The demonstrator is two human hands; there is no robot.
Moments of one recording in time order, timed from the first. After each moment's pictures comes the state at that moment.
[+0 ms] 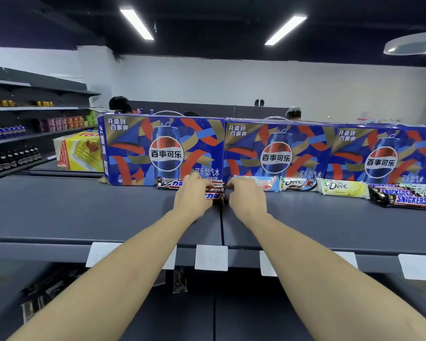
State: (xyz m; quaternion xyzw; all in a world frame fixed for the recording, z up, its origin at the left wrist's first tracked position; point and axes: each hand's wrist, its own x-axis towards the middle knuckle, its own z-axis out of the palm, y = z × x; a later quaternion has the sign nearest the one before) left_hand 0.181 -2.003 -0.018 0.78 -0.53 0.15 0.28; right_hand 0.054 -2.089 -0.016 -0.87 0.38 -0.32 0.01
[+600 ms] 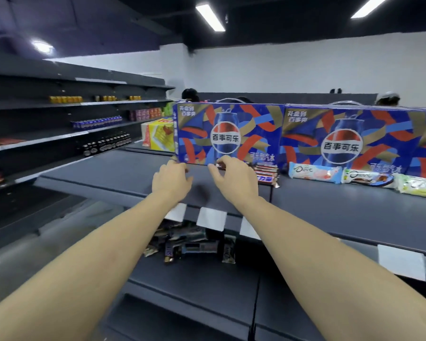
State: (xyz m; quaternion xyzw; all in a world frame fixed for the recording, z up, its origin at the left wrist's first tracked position) left_hand 0.227 -1.849 -0.009 0.91 -0.32 0.19 0.20; right_hand 0.117 -1.977 -0.009 -0.89 0.18 -0.41 0.11
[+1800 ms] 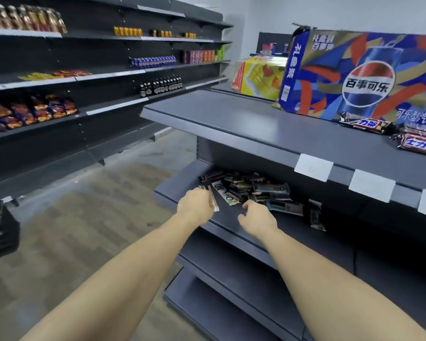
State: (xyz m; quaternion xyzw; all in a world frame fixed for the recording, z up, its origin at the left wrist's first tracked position) left_hand 0.315 -1.634 -0.191 0.95 -0.25 -0.03 0.16; right_hand 0.234 -1.795 -0.216 -0.94 0.25 0.00 0.21
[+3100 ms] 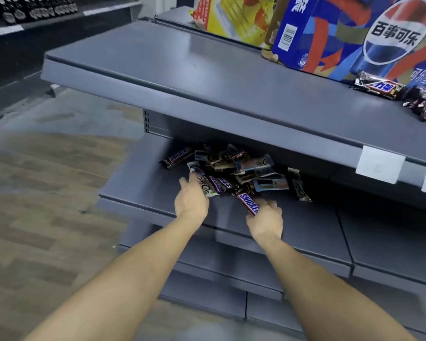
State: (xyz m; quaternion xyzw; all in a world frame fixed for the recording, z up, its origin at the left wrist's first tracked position) left_hand 0.422 -1.714 -0.290 0.91 -0.25 -0.13 0.30; right_hand 0.273 -1.825 -0.311 -0.84 0.53 -0.08 0.12
